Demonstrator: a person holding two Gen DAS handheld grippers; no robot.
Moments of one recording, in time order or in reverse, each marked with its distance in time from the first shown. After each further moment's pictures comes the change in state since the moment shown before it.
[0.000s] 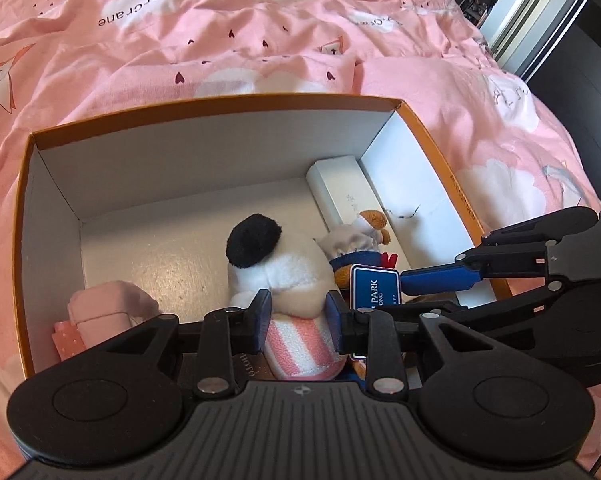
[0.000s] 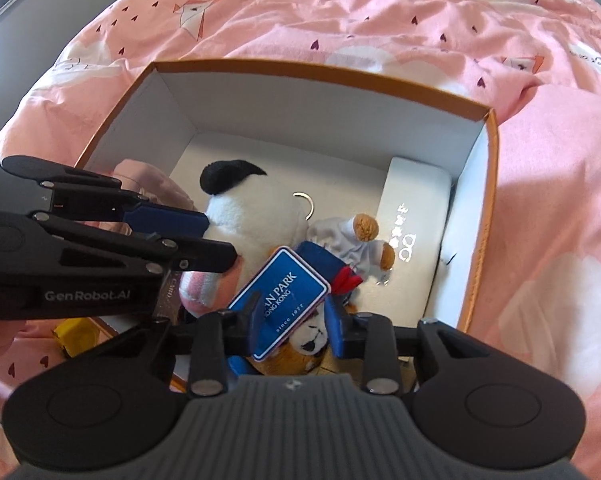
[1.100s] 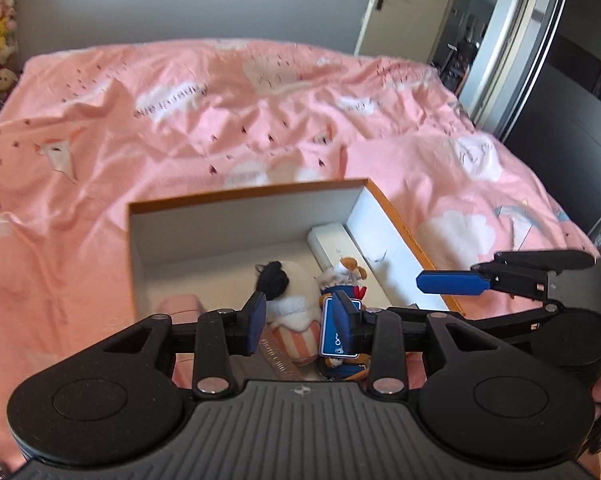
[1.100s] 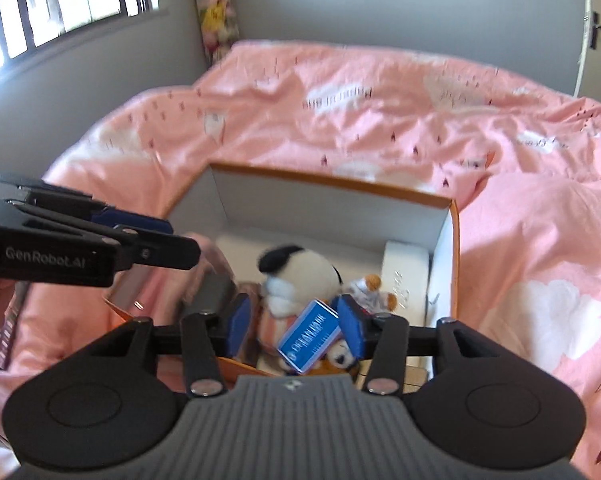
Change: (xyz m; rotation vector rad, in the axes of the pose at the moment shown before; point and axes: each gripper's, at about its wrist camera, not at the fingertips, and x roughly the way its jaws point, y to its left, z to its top) left arm -0.126 -0.003 -0.044 0.048 -0.277 0.032; right arm -0.083 0.066 -0.061 0.012 -0.425 -0.100
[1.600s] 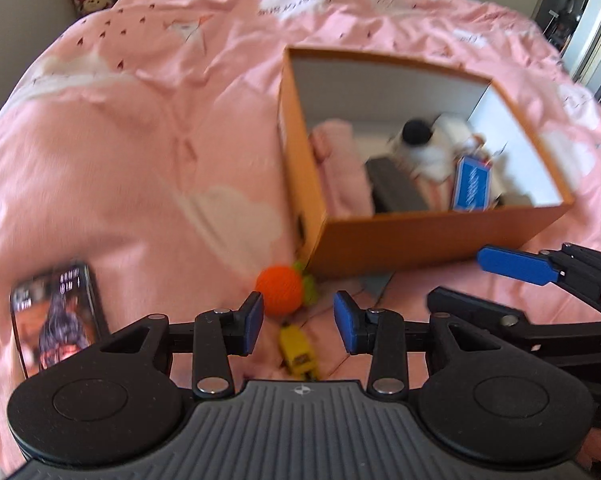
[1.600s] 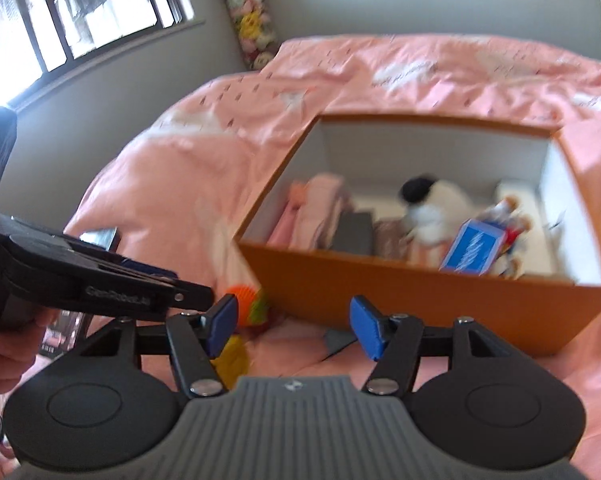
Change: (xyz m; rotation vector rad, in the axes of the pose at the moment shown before) left arm -0.008 0.058 -0.095 -0.128 0.232 0.275; right arm 0.026 0.097 -0.068 0.049 0.042 0.161
